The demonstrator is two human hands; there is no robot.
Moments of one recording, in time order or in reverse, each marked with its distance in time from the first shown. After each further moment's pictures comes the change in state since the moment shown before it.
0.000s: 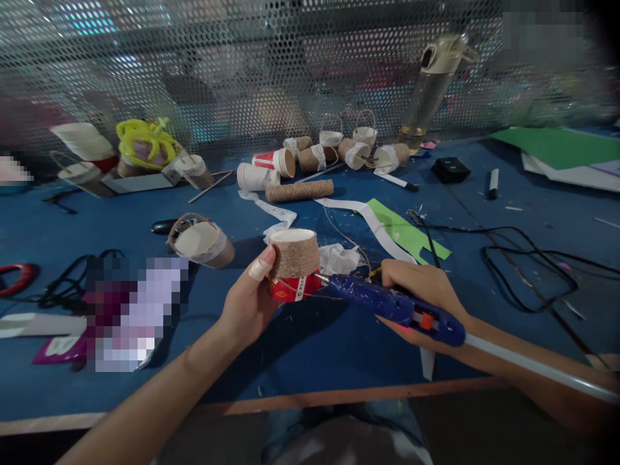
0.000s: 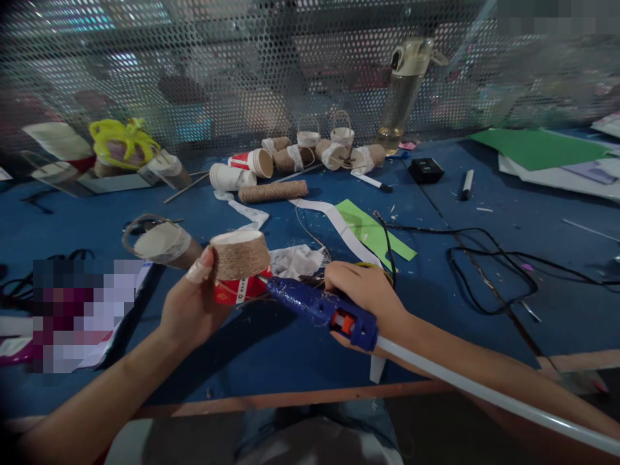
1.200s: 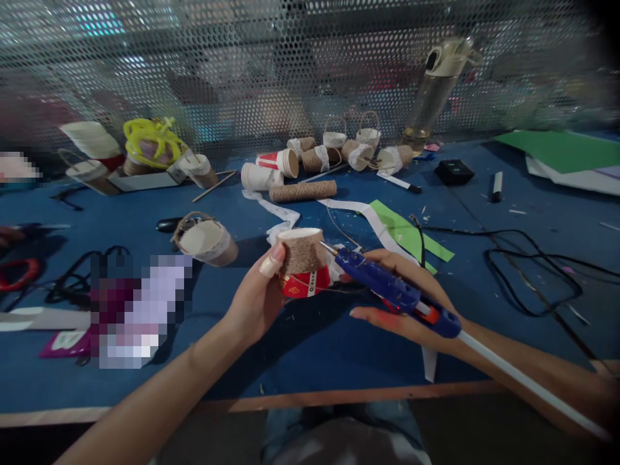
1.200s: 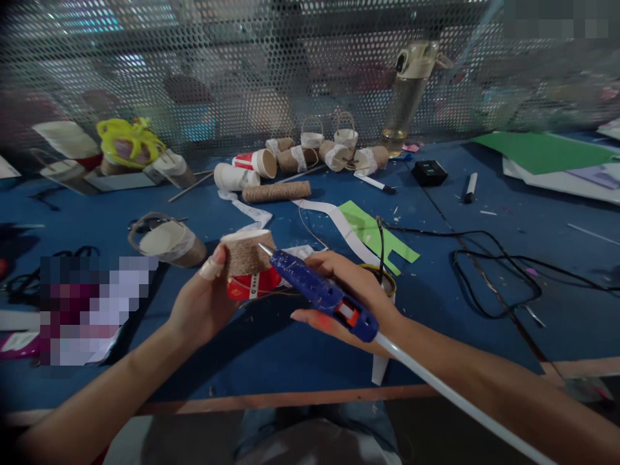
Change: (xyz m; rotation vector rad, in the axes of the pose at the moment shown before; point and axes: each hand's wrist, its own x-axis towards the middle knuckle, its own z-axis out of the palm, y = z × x) left_hand 0.001 -0.004 -0.002 0.068 -0.083 -0.021; right_hand 0.006 -0.002 0.014 0.458 0.078 0.058
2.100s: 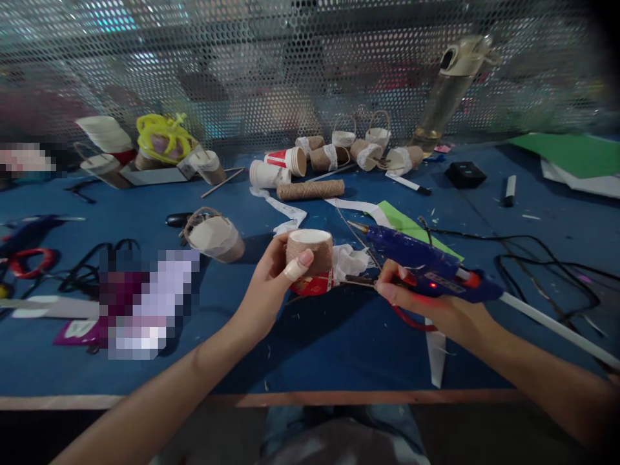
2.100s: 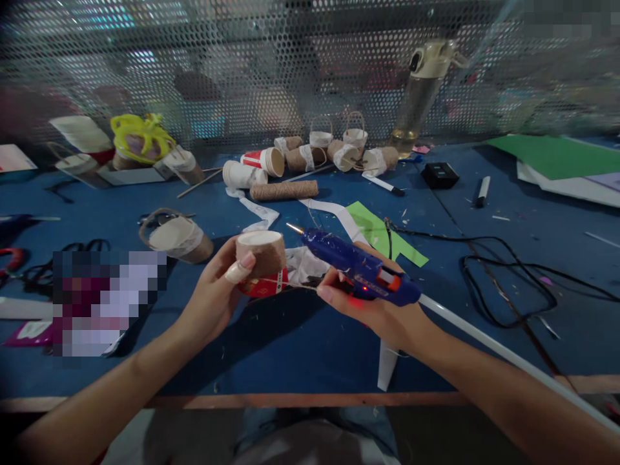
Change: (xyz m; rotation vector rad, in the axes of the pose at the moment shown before) left_hand 0.004 -0.006 -0.005 0.264 0.033 0.177; right_hand 0.004 -0.014 -0.015 0.034 0.026 0.443
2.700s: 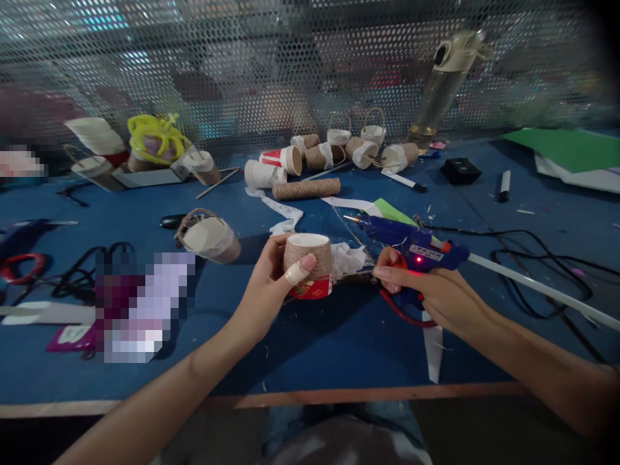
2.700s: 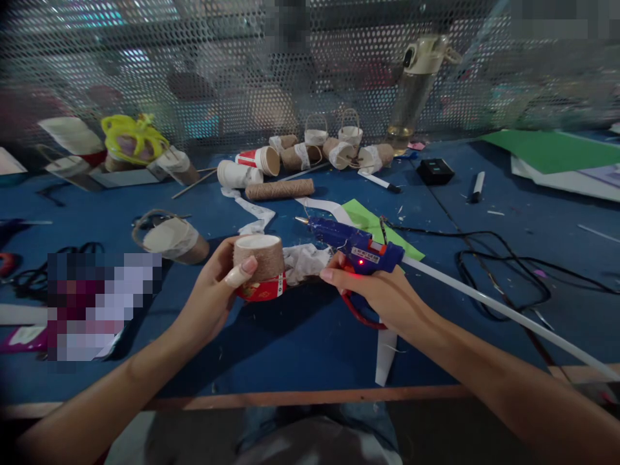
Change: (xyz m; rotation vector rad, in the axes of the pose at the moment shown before) left_hand -0.002 0.005 0.002 0.097 0.002 -0.007; right_hand 0.010 0.015 0.002 0.360 0.036 0.231
